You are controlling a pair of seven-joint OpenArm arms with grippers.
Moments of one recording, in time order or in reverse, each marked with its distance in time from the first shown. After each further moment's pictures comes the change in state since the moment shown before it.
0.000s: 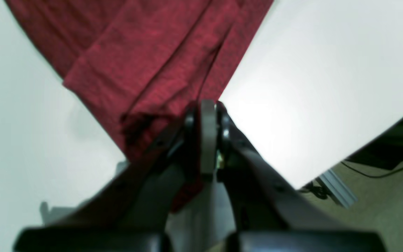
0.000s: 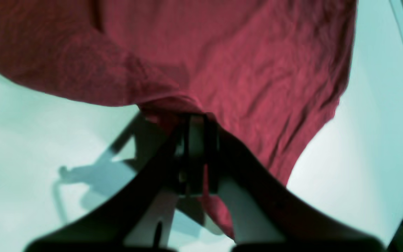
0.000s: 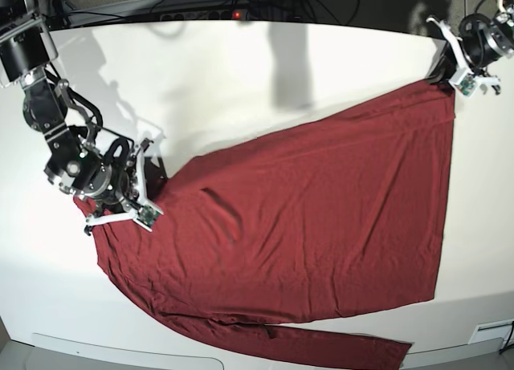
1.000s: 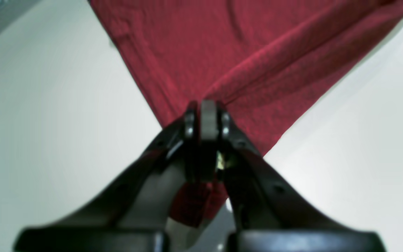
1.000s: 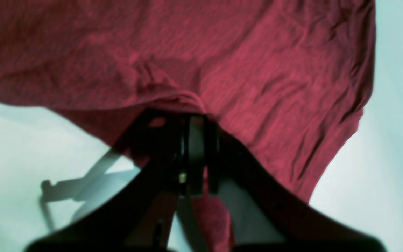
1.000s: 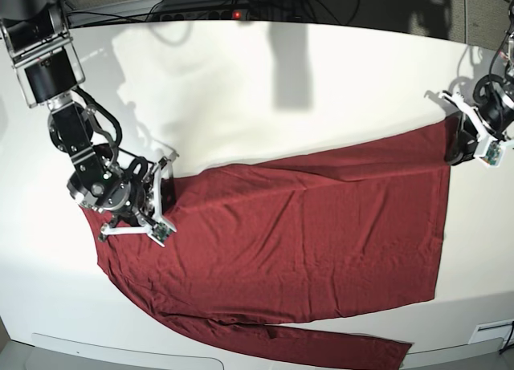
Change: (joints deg) left arm -13.0 0.3 -0.6 0.1 -4.7 6.5 -0.7; right arm 6.4 -8.4 0.0 -14.6 -6.0 -0.4 5.5
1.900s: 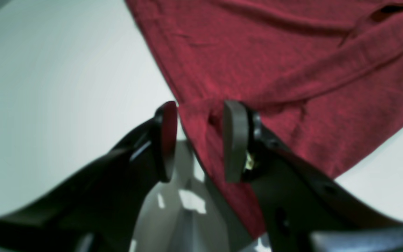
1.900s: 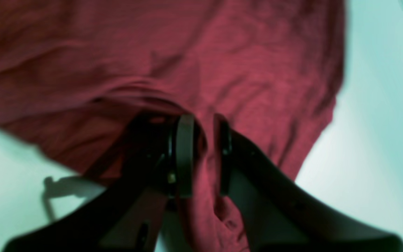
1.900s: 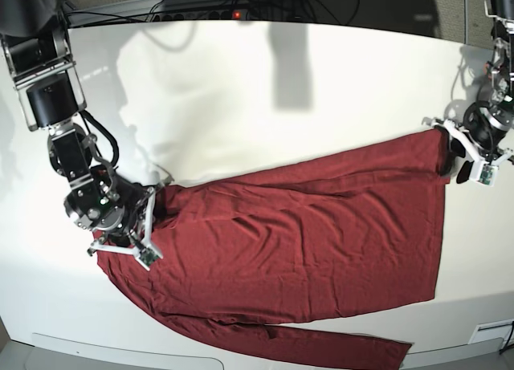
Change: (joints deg) left arm -11.5 5.9 -0.1 -14.1 3.7 2.6 1.7; right arm 6.6 -1.7 0.0 -9.7 2.4 -3.7 0.8
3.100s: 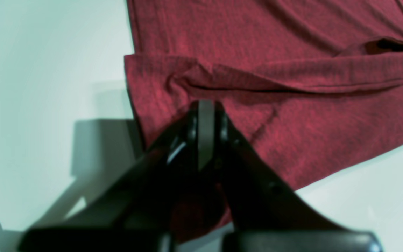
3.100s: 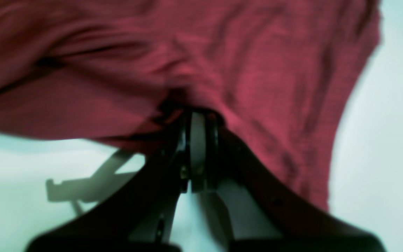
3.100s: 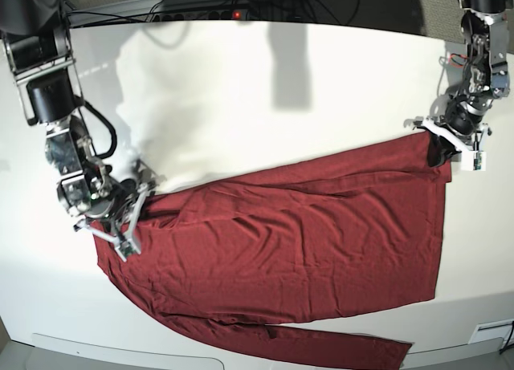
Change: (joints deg) left arm 0.2 7.0 -0.1 -5.9 -12.9 6.0 1.6; right arm -0.2 -0.4 2.4 -7.7 8.0 -4.5 3.0
